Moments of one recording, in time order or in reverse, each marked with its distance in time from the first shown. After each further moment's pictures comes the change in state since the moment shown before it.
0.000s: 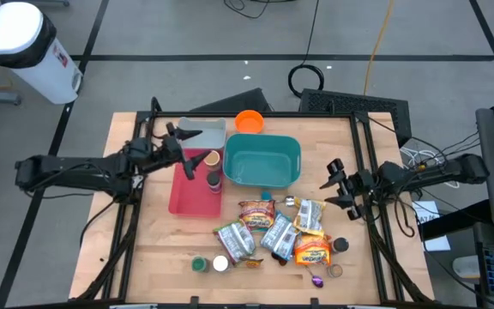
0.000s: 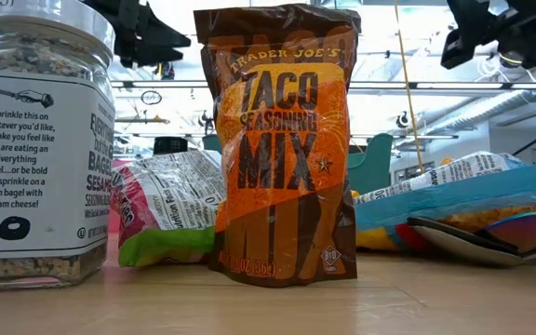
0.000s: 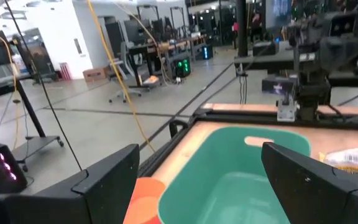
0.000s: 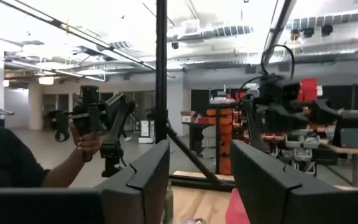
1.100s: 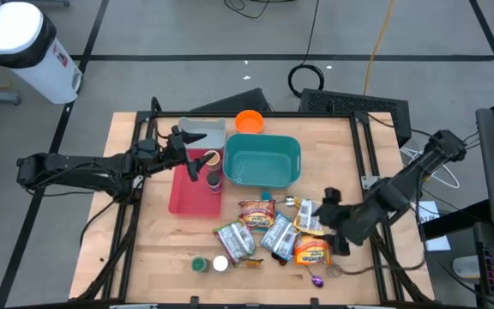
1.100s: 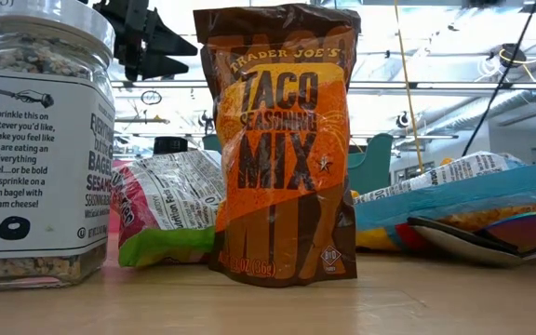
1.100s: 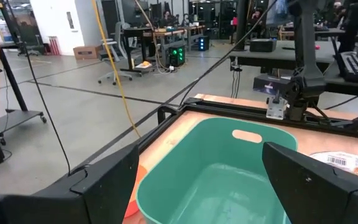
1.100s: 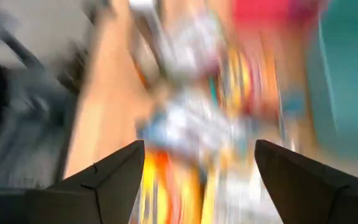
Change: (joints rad) left arm -0.004 0.057 0.000 0.009 0.009 -0.133; right arm 0.553 0.694 1.143 -1.828 0.521 0.588
